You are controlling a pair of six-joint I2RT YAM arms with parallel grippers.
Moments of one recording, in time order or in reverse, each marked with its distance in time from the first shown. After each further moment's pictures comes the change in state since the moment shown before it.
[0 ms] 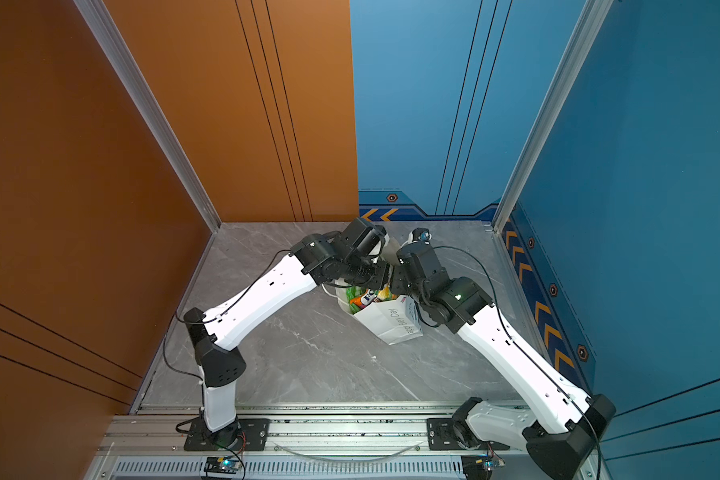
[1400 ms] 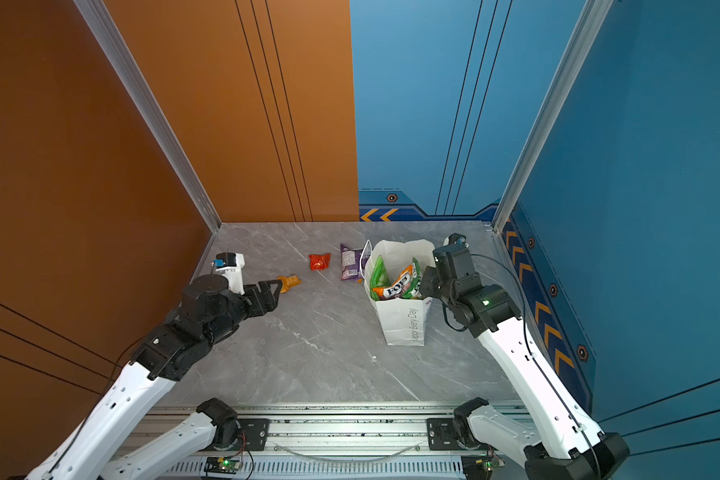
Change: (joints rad) left arm 0.452 -1.150 -1.239 0.464 -0.191 -0.010; right arm -0.256 -0.111 -0.084 -0.065 -0.099 -0.027
